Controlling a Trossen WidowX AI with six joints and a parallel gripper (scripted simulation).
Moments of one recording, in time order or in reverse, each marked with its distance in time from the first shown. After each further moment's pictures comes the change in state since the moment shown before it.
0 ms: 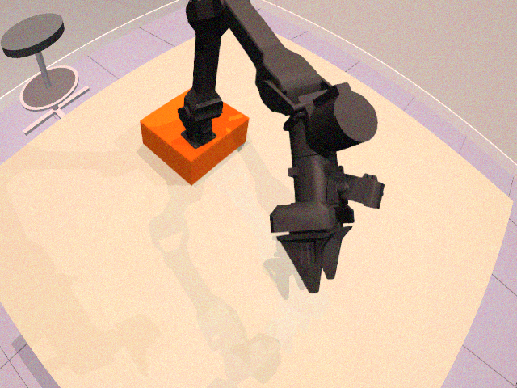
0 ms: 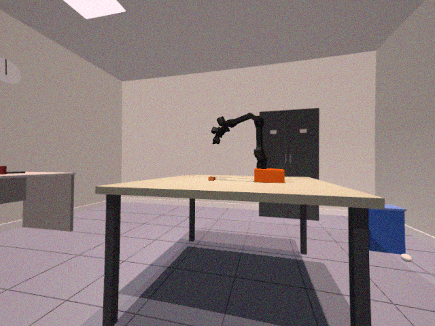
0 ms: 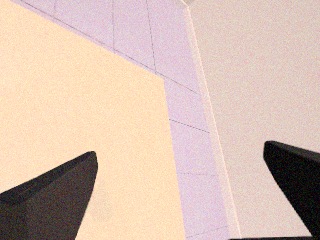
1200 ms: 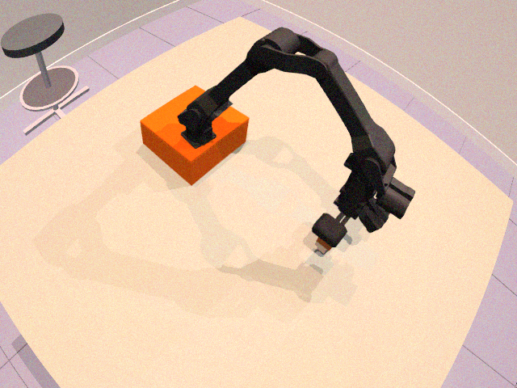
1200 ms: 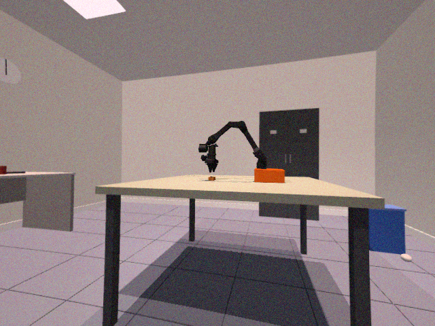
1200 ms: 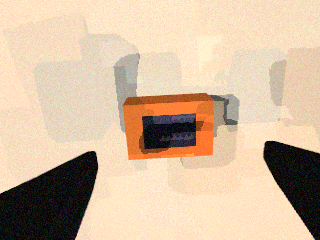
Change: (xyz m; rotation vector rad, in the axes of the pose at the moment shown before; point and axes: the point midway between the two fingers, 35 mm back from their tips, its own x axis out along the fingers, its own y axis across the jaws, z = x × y) arm -0.047 0.362 -0.037 0.253 0.704 0.832
